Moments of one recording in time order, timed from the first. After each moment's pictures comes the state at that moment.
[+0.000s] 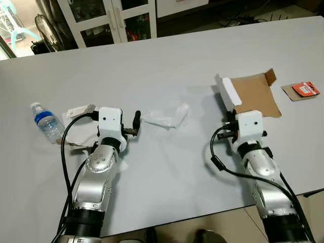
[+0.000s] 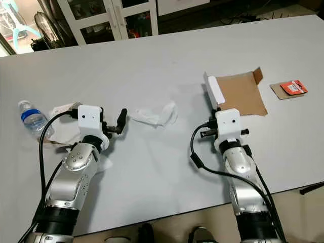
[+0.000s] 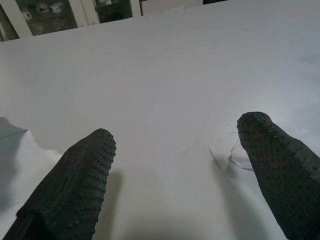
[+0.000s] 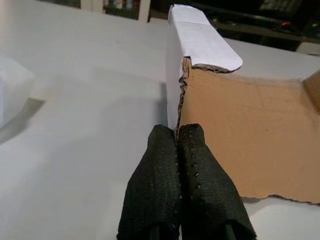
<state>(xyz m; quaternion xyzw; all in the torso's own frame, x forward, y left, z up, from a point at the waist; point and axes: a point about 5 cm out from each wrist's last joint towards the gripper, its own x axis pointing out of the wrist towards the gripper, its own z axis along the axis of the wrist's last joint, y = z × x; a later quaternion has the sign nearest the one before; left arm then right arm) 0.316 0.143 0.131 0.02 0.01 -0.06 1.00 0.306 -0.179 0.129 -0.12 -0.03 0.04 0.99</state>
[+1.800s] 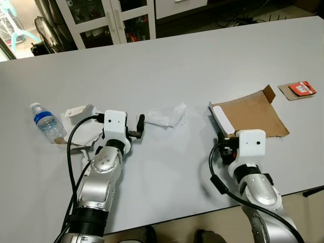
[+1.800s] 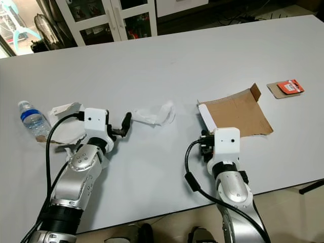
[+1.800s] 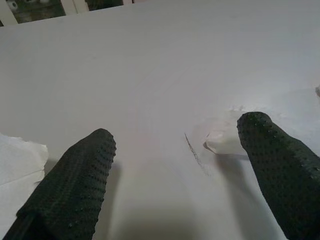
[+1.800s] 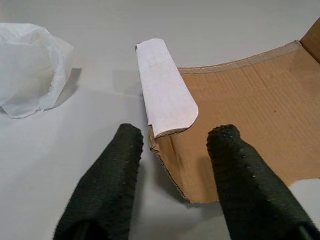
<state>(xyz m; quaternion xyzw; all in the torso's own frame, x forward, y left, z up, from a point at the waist) 0.318 0.135 0.122 0.02 0.02 -0.07 1.00 0.246 -0.151 0.133 -0.04 0.05 0.00 1.00</state>
